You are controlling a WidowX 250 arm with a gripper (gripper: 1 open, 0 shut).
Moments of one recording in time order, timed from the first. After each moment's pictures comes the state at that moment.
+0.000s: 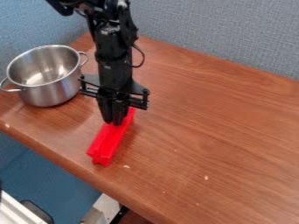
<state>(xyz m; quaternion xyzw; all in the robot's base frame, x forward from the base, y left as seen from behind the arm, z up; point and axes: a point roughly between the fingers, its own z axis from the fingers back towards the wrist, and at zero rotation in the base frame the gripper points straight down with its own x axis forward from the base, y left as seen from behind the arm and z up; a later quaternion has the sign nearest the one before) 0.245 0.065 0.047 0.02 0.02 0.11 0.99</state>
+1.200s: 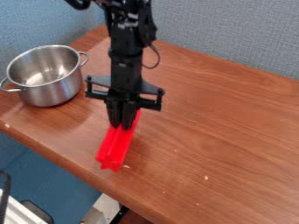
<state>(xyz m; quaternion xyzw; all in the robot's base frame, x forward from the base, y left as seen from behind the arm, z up) 0.233 0.041 0.067 0.04 0.06 0.18 0.98</state>
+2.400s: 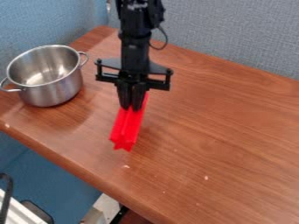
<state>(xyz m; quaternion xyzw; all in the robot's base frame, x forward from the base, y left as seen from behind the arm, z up) 0.261 0.046 0.064 0.04 0.05 0.20 0.98</state>
